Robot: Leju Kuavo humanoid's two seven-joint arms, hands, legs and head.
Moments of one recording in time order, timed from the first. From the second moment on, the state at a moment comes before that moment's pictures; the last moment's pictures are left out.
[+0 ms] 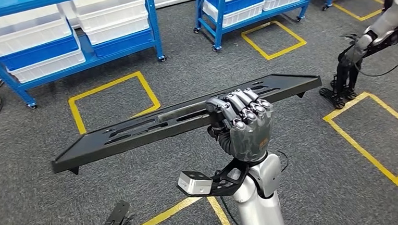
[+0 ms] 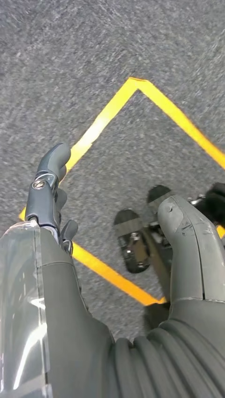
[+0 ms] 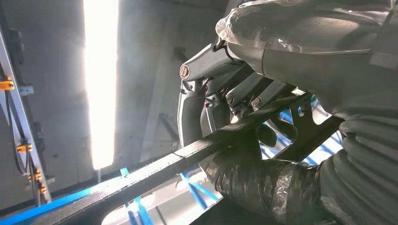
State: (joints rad) left arm -0.23 -0.19 0.48 -0.23 -0.71 0.02 -0.38; right arm -0.32 0.34 0.21 -1.67 1.08 -0.70 -0.69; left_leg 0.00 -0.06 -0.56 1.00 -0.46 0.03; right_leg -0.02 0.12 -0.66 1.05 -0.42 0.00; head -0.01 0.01
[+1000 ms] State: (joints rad) left arm -0.20 -0.14 0.48 -0.23 -0.73 0.01 -0.35; right arm -0.28 0.33 0.21 -1.73 1.09 -0.70 -0.69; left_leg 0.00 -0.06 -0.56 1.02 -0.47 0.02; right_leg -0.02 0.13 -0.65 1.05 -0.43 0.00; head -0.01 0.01
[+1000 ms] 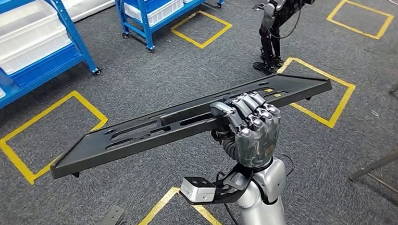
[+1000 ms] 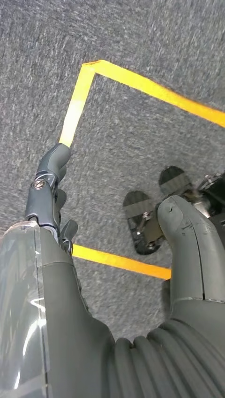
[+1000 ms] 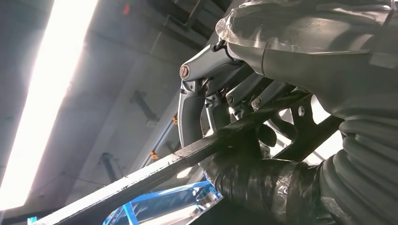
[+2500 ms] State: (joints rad) left arm -0.21 -0.16 0.48 -0.23 -0.76 0.00 -0.36; right arm -0.25 0.32 0.20 -1.77 1.12 -0.70 -0.69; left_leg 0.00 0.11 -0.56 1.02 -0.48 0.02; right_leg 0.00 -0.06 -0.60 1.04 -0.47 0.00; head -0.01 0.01
